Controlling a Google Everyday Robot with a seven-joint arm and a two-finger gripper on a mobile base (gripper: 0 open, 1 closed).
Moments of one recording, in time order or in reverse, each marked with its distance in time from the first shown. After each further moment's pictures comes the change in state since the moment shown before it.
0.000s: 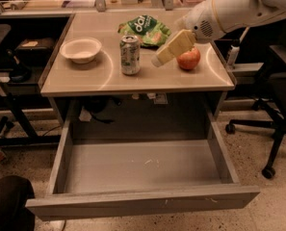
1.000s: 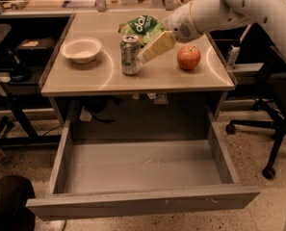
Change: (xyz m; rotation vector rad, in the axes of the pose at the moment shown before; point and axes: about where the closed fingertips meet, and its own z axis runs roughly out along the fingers) arm -0.016 -0.036 0.059 0.024 -0.041 -0.042
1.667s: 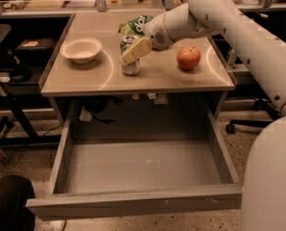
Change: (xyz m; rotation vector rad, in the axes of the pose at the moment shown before) arm -0.008 -0.016 0.081 -0.046 -0.059 -0.012
